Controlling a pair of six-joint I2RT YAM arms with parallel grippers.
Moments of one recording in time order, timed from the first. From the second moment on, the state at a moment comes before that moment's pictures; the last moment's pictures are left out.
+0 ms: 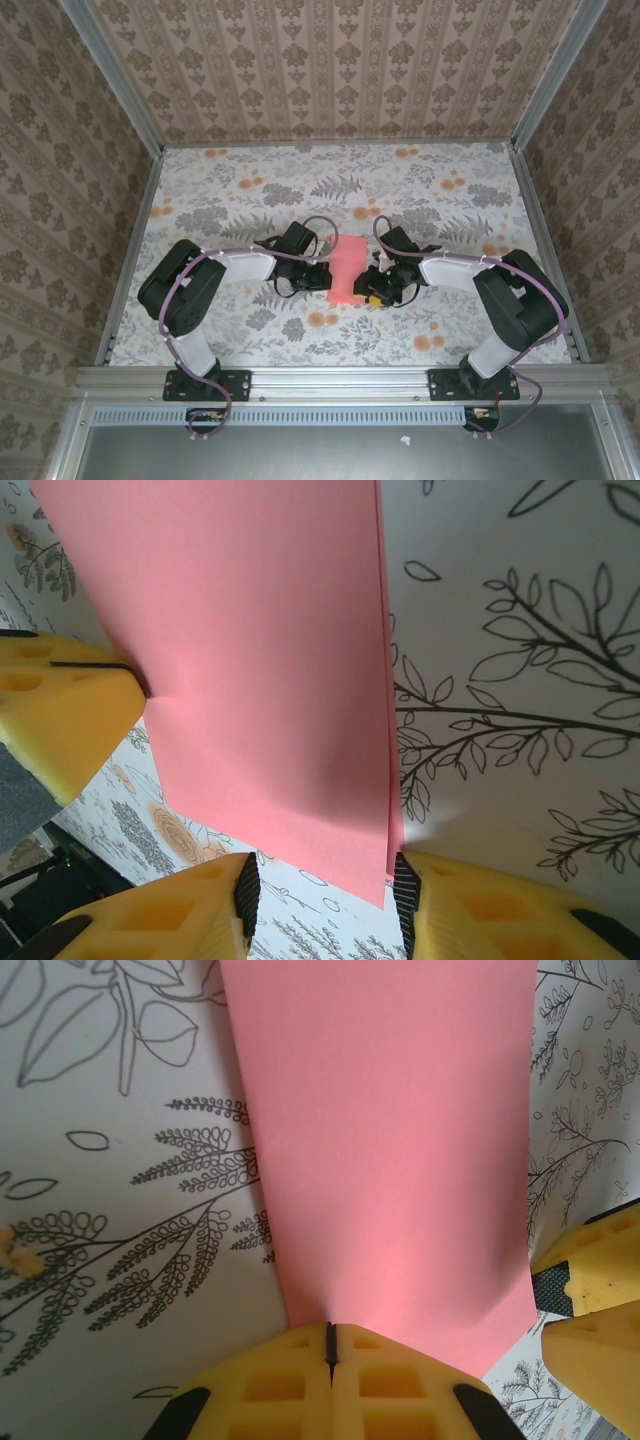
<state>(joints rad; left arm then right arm) -0.72 1.75 0.86 -0.20 0.48 -0.57 0.52 1.61 0.74 -0.32 -0.54 0.83</state>
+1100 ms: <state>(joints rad) -0.67 1.29 0.65 -0.12 0.37 -0.51 0.47 1.64 0.77 -0.19 -0.58 0.87</state>
